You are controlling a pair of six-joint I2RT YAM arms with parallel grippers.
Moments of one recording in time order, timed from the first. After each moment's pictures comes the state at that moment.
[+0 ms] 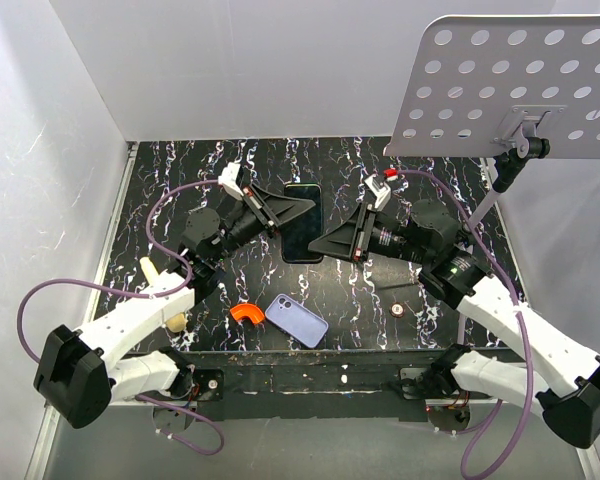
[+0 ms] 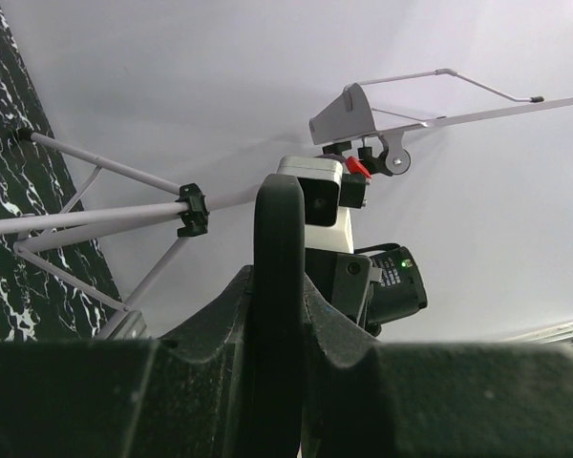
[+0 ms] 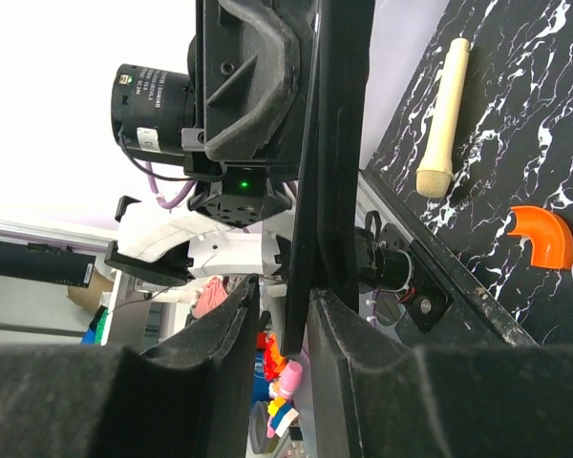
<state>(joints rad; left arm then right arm) -0.64 1.12 0.76 0.61 0.33 -1.43 0.73 0.97 0.90 0.01 -0.56 1.14</state>
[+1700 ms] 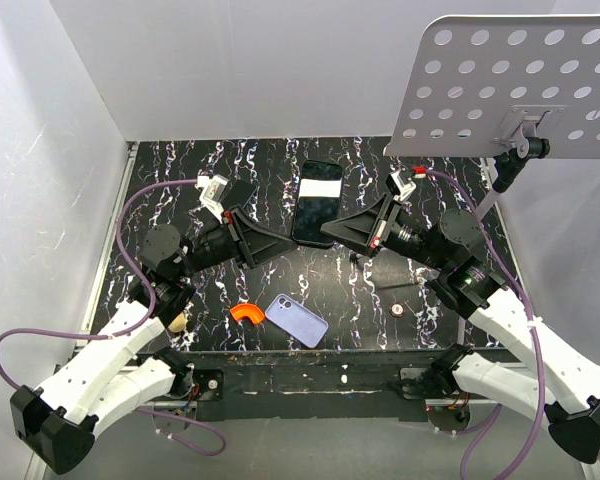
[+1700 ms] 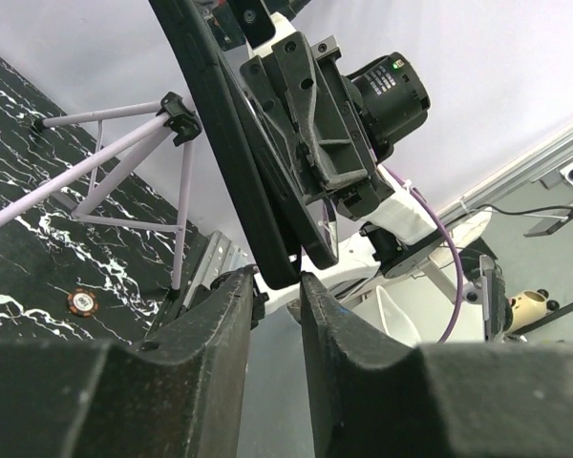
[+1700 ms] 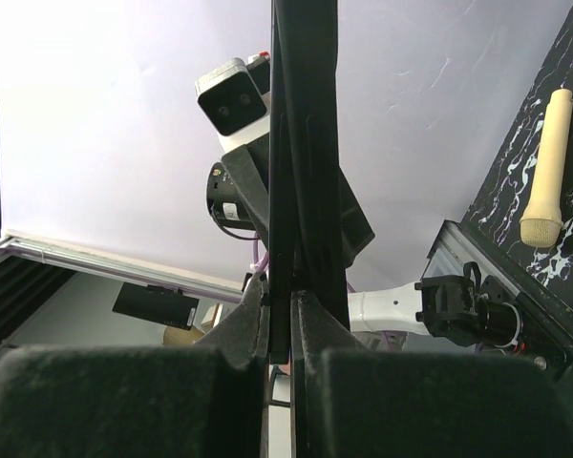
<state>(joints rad) -0.59 0.83 0.76 0.37 0.65 -0.99 0.72 0.87 0.87 0.18 -0.47 1.41</state>
